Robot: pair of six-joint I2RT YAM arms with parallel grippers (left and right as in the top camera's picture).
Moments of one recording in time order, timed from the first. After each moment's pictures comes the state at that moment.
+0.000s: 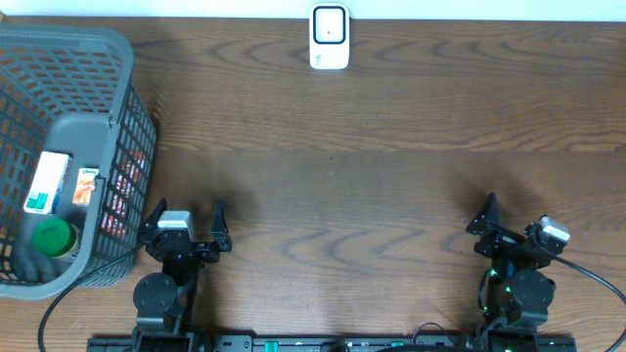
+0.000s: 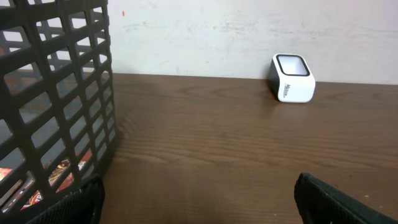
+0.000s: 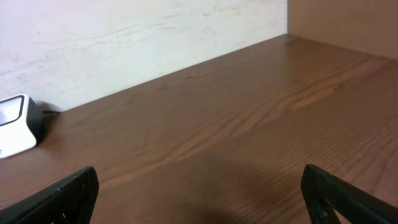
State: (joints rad) left arm -0.06 0.01 0.03 -0.14 -0.02 -0.06; right arm -0.10 0.10 0.01 -0.05 0.22 0.27
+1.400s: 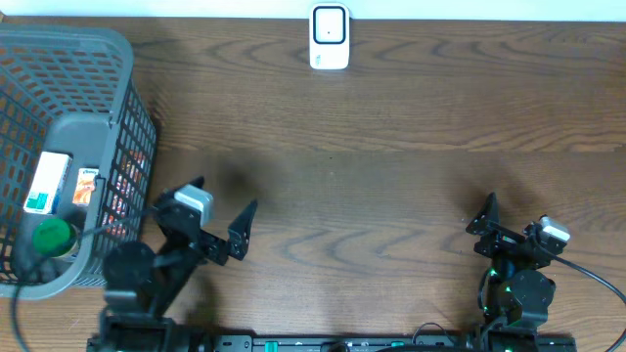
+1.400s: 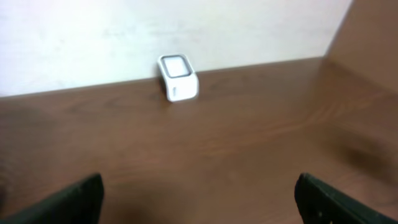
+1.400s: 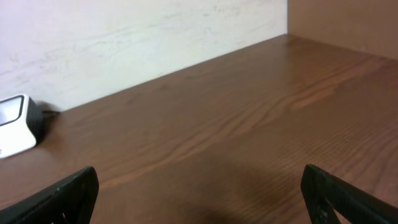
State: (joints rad) left arm -0.06 0.41 0.53 -0.37 0.44 -0.03; right arm -0.10 0.10 0.01 -0.05 0.22 0.27
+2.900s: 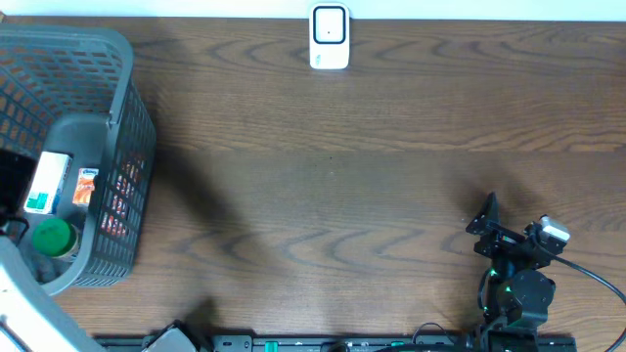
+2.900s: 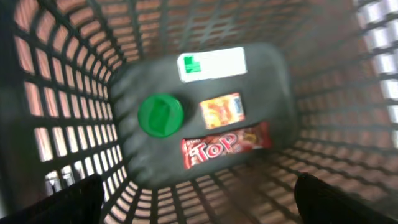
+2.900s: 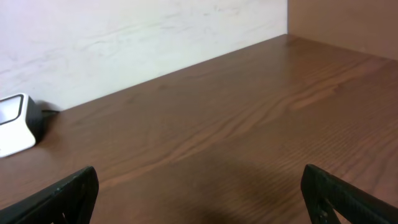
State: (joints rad) left arm 0.74 1.29 1.66 -1.37 -0.07 -0.56; right arm -0.10 0.10 0.01 -0.05 0.22 0.27
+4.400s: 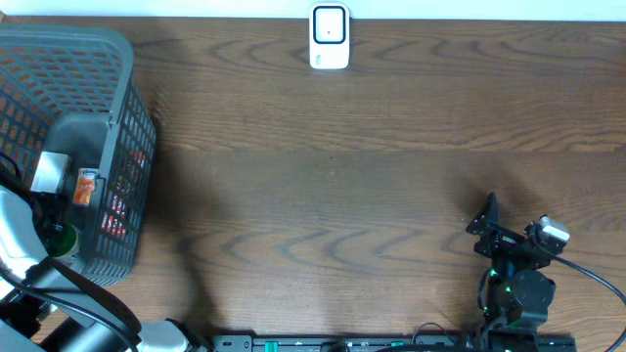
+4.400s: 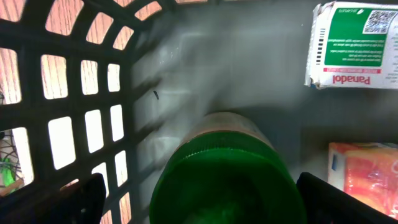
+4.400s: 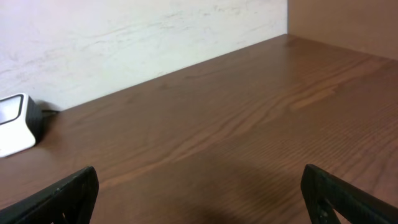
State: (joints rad) left arm 0.79 1.62 1.20 -0.97 -0.24 -0.66; right arm -0.10 0.10 0.01 -0.05 0.22 0.27
